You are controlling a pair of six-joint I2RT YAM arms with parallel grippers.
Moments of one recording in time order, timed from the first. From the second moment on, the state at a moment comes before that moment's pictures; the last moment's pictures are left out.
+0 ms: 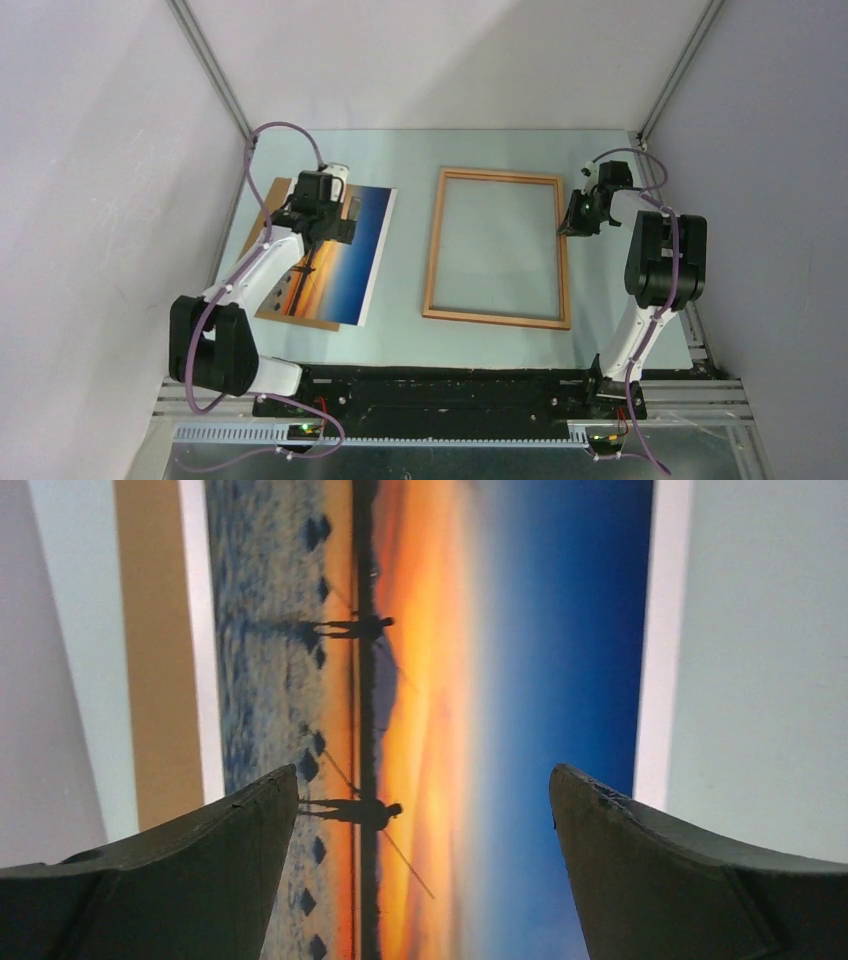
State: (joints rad) left arm -0.24 1.38 1.01 -0.44 -0.22 0.08; right arm -0.12 1.92 1.25 -0.41 -0.31 0.12
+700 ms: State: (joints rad) left arm 0.19 1.51 1.05 -0.53 -0.09 0.08; right arm 0.03 1.81 1.39 -0.47 -0.35 0.12
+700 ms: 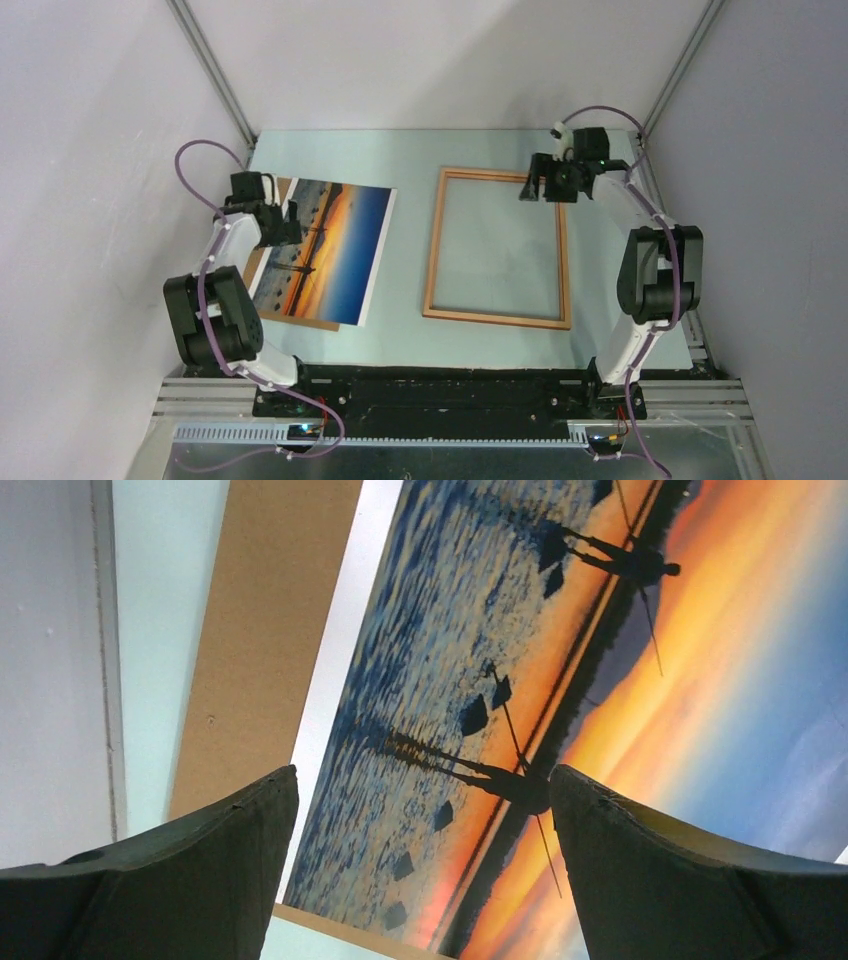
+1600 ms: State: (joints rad) left arm 0.36 1.84 1.22 -0.58 0.11 -0.03; right arm 0.57 2.39 1.96 -0.48 -0.66 0.42
